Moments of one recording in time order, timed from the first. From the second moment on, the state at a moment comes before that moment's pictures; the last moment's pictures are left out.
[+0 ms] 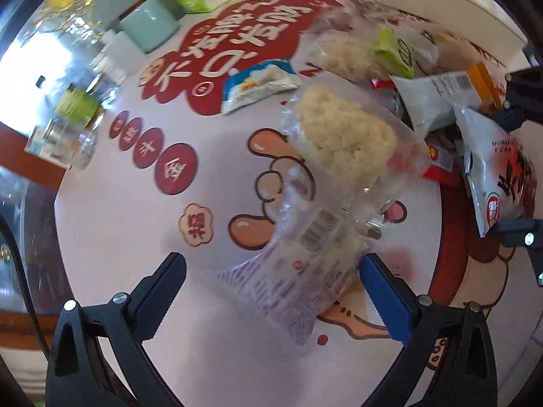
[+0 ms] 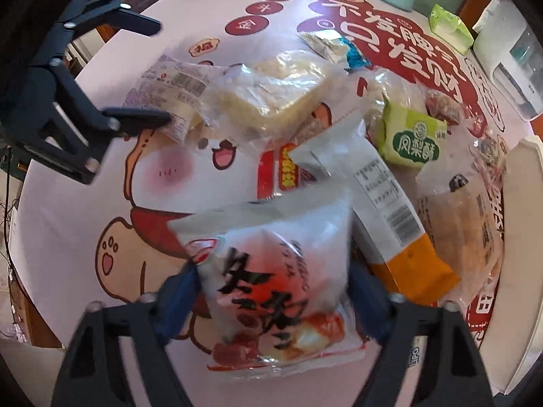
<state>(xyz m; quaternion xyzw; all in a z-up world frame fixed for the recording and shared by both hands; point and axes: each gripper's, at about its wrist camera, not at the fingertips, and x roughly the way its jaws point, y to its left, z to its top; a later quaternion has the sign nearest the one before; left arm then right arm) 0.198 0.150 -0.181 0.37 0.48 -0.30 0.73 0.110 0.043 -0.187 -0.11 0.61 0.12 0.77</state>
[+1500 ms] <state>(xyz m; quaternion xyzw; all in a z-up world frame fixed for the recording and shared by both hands) 0.057 -0.017 0.002 0.03 0.42 -0.25 0.87 0.045 -0.152 -0.026 0.03 0.49 0.08 0.87</state>
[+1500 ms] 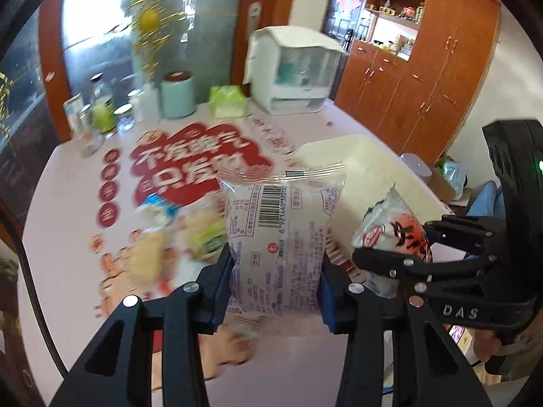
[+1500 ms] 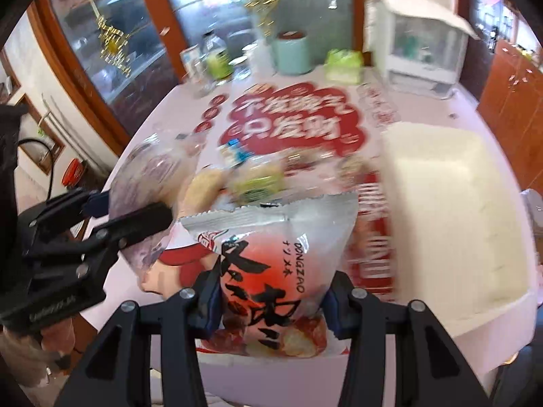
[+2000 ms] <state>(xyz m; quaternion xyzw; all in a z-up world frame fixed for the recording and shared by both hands) 0.085 -0.241 -0.013 0.06 0.44 -0.26 0.86 0.047 -0.370 -0.018 0.07 0.48 -0.04 0.88</state>
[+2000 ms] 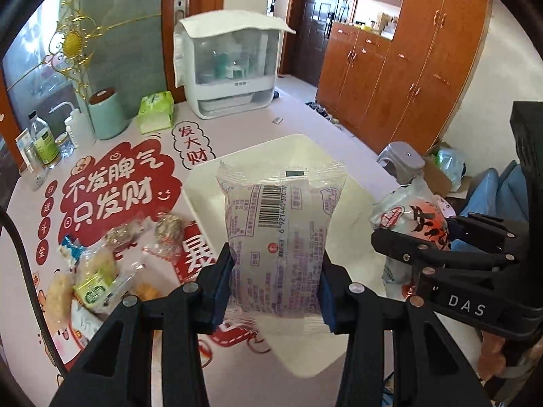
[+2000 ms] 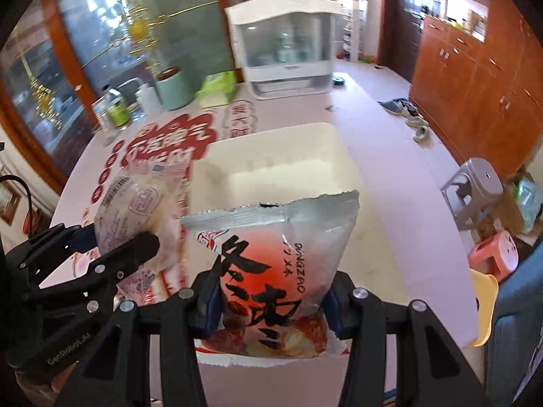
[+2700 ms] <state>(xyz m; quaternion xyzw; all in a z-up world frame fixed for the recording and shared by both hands) 0.111 -0.235 -0.034 0.05 0.47 -0.19 0.86 0.077 -0.390 -0.050 0.07 0.52 -0.04 0.85</state>
